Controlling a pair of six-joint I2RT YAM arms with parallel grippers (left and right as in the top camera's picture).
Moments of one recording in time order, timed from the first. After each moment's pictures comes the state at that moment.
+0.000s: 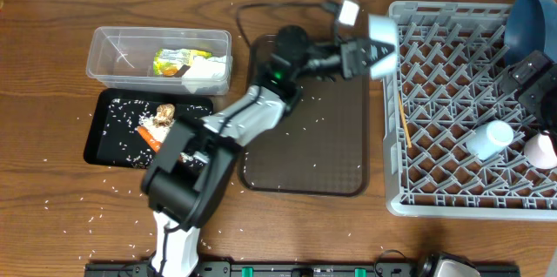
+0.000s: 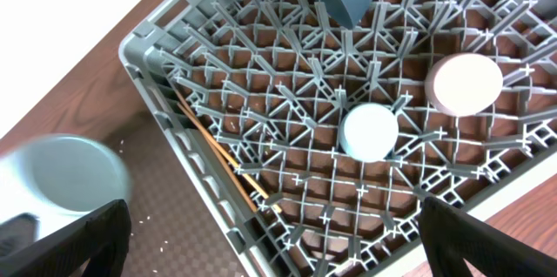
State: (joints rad) left arm -0.59 2.05 1.31 0.91 0.88 -1.06; right arm -0.33 1.28 1.72 -1.35 -0.01 0.46
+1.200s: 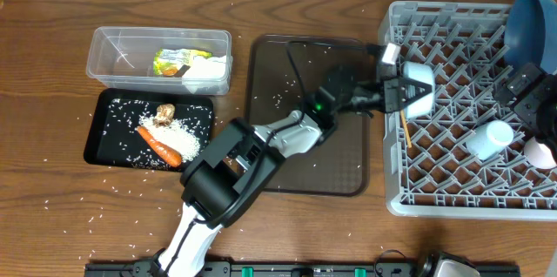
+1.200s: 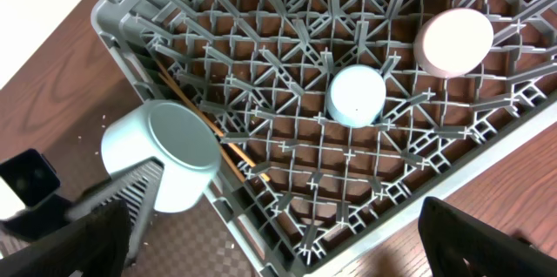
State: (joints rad) left arm -0.76 2.18 1.31 0.95 0.70 -1.15; right arm -0.33 1.28 1.72 -1.44 -0.01 0.46
